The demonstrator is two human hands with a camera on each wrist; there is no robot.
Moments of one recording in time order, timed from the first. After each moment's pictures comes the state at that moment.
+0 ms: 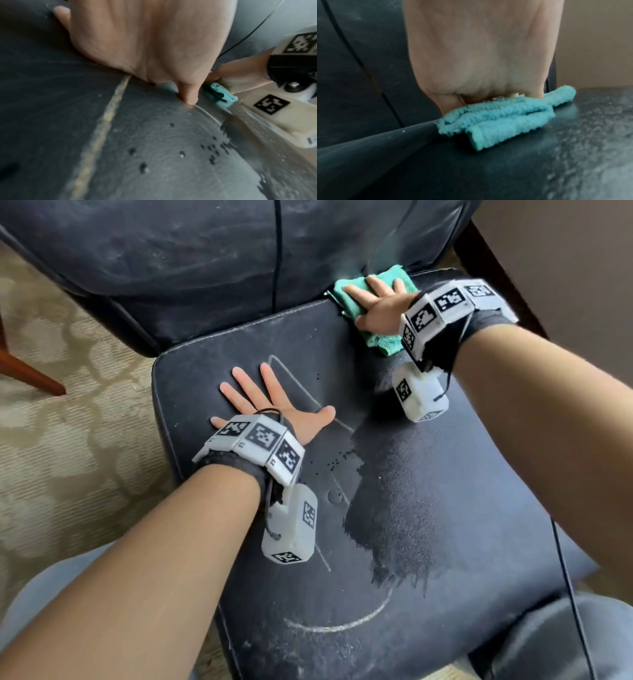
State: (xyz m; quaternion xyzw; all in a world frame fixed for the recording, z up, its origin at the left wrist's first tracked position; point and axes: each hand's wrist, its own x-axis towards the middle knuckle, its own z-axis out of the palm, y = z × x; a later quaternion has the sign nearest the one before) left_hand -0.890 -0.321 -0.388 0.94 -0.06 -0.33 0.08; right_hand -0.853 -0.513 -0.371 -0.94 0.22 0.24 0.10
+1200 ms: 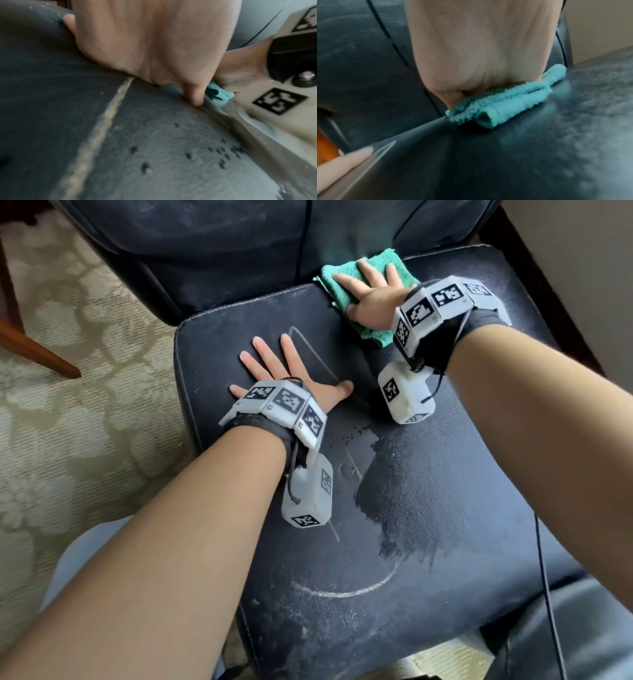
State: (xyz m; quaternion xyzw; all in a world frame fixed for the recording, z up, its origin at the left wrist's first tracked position) left_hand -0.886 -0.323 -0.398 0.95 -0.08 -0.28 0.10; right_hand -0.858 -0.472 -0.371 -0.94 0.21 0.22 0.15
